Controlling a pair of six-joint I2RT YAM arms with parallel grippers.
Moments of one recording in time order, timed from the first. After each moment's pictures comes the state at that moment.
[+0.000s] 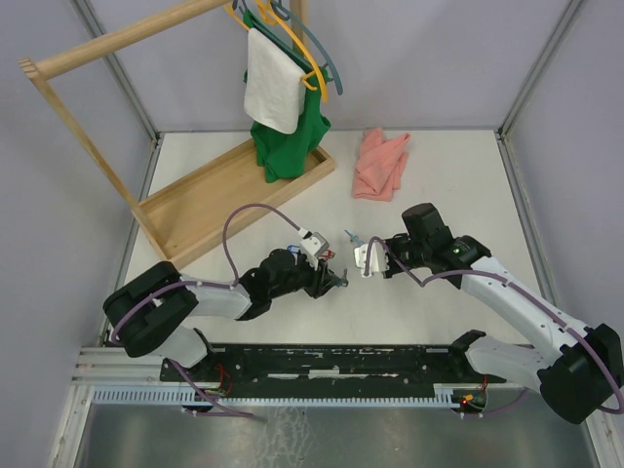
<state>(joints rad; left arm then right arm) -0.87 1.48 0.40 0.75 0.17 -0.25 0.57 1.09 0.82 -0.58 -0.40 -1.18</state>
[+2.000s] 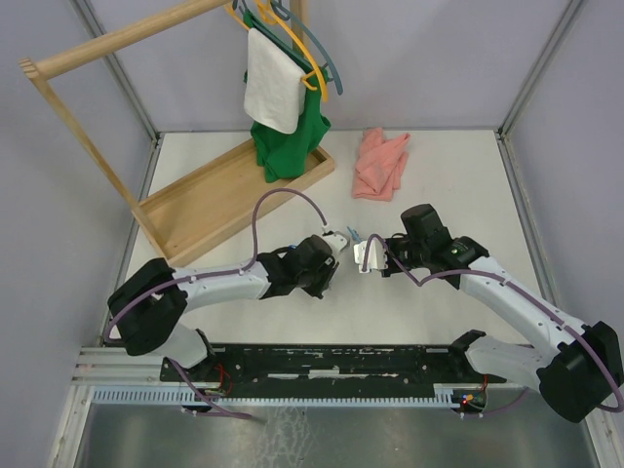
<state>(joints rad) -0.98 1.50 0.78 -0.11 -0.05 -0.27 0.57 1.10 0.80 -0.56 -0.38 -1.10</state>
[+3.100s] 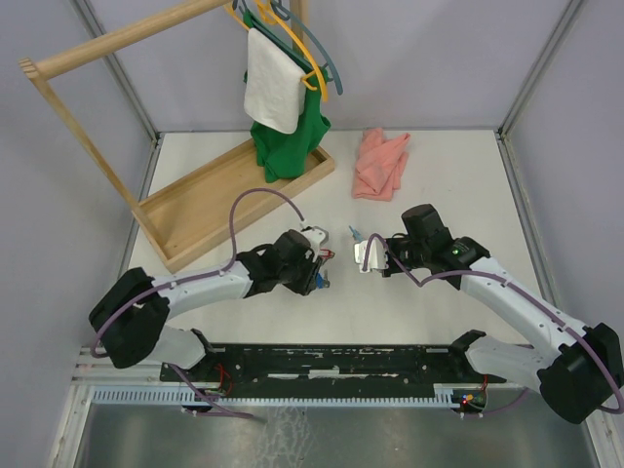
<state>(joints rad) -0.88 1.44 0.79 -0.28 0.00 -0.26 0.57 1.09 0.80 -0.56 -0.38 -1.09</state>
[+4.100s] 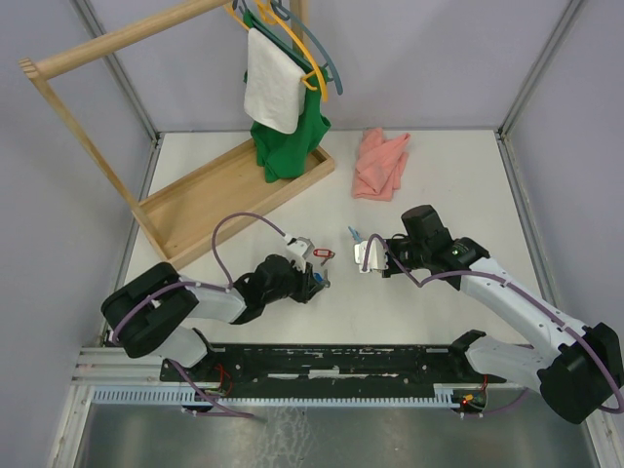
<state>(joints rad) -0.85 1.48 0.33 0.64 0.06 -0.40 0.57 1.09 0.80 -0.56 -0.38 -1.08</state>
